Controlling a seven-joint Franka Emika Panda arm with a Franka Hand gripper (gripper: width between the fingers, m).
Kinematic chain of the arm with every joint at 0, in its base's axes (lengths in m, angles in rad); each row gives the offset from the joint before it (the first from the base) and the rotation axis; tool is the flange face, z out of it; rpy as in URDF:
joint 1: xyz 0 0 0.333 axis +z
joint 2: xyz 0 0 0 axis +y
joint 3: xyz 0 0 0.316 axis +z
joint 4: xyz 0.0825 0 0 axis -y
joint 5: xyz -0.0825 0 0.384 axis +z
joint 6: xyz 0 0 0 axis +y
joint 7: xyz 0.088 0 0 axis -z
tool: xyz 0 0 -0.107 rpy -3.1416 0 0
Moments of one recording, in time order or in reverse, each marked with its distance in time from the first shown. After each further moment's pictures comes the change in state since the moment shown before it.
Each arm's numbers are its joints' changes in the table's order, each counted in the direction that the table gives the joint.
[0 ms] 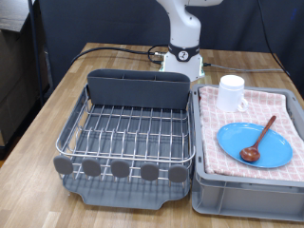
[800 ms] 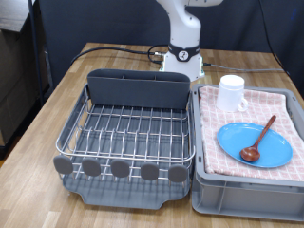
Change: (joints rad) arm 0.002 0.151 0.122 0.099 0.045 -0.049 0.290
